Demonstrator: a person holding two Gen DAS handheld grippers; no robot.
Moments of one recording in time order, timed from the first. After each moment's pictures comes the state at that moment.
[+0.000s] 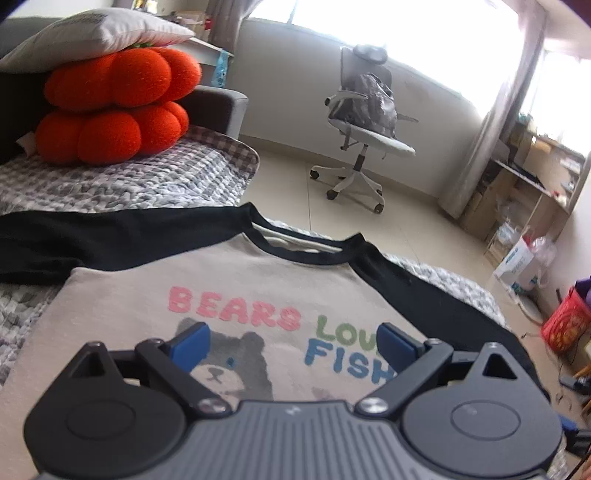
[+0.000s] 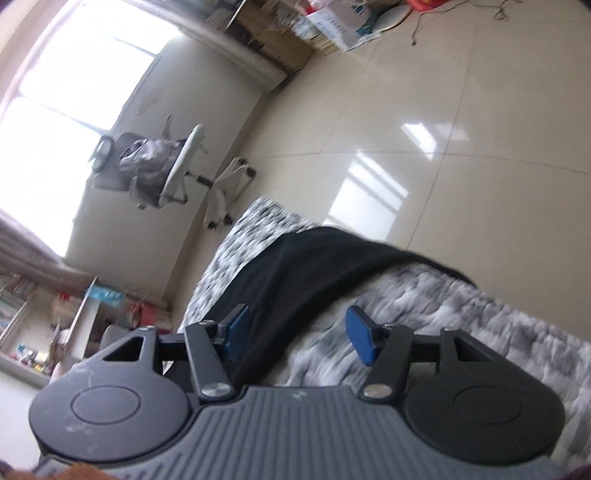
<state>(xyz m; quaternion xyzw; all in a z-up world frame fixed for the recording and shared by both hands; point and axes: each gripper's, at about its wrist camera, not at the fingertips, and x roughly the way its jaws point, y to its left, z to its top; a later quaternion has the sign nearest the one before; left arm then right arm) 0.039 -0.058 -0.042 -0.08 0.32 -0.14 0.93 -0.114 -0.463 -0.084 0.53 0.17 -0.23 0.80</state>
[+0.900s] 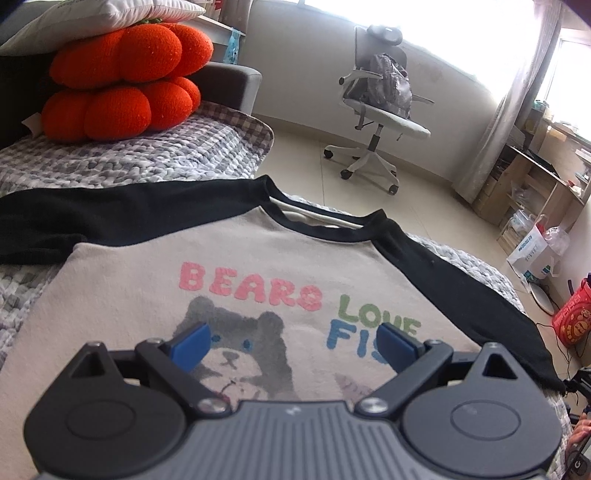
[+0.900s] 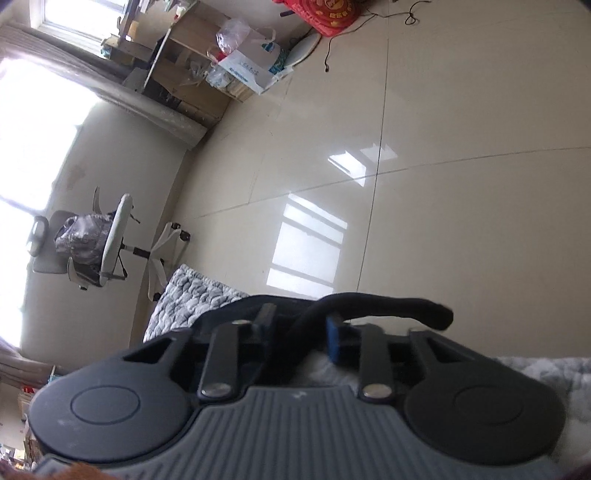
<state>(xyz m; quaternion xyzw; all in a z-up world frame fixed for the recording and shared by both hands) 0.050 -0.051 -0.055 -0.08 0.35 -0.13 0.92 -0.099 -0.479 -0.121 0.57 0.12 -0.36 0.73</state>
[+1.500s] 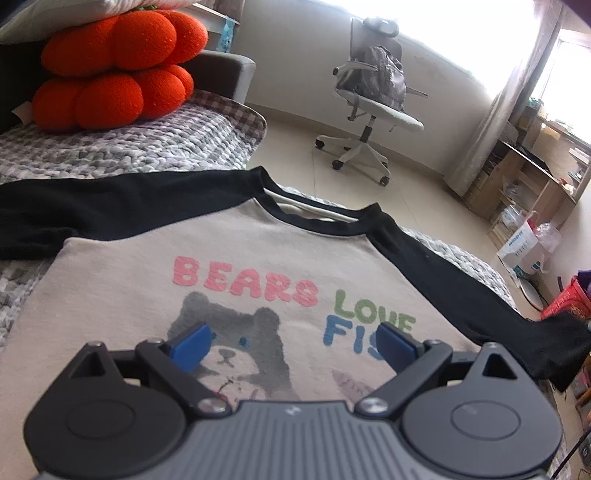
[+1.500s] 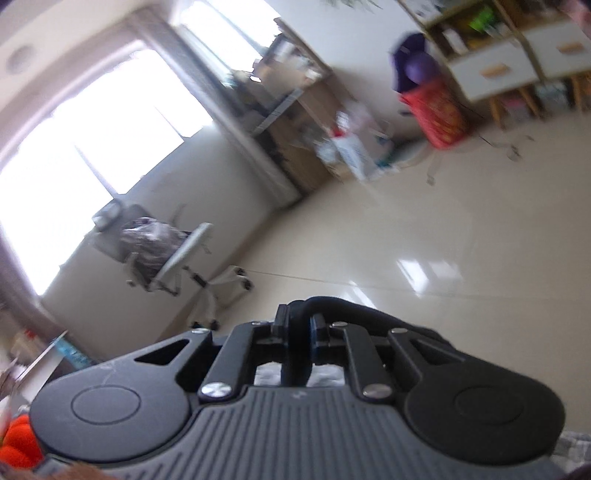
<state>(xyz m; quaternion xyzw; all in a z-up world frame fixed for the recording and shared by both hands) 0.060 -0.045 -0.056 -0.09 0.37 -0.15 0.91 -0.080 -0.422 -0.042 0.38 0.03 -0.33 0.87</state>
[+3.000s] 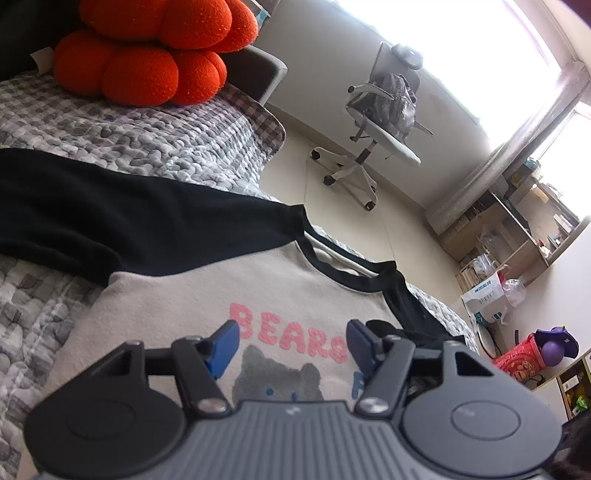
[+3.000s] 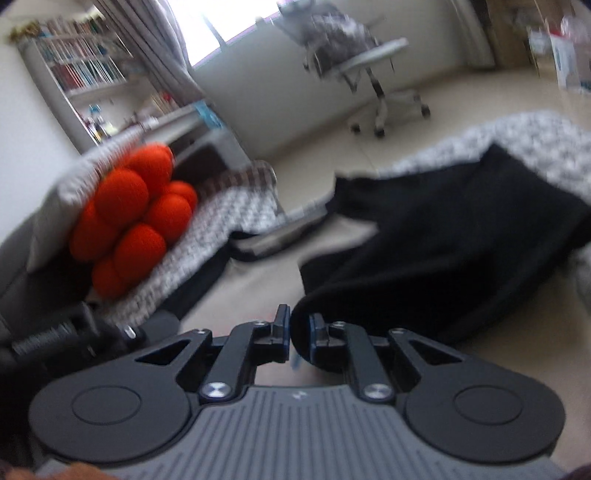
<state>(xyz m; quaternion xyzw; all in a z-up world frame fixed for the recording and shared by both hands) 0.099 0.030 -0.046 -0.21 0.38 -0.18 0.88 0.027 -0.213 -0.069 0.29 0.28 -0.02 0.92</state>
